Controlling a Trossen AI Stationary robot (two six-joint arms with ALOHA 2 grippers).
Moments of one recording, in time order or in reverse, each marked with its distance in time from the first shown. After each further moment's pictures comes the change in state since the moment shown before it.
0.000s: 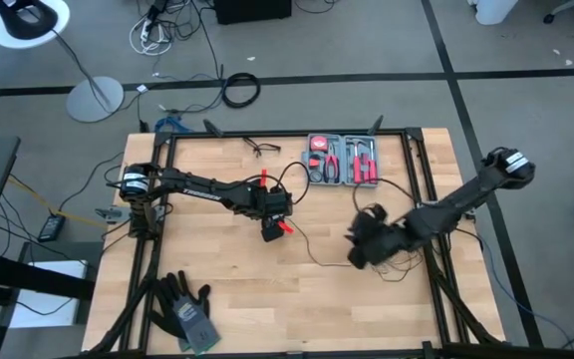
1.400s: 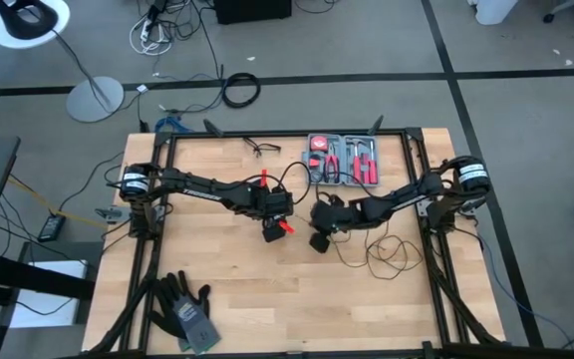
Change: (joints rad) left arm -0.002 0.000 0.000 0.032 0.010 0.021; right arm -0.401 0.440 0.021 0.613 -0.345 -0.424
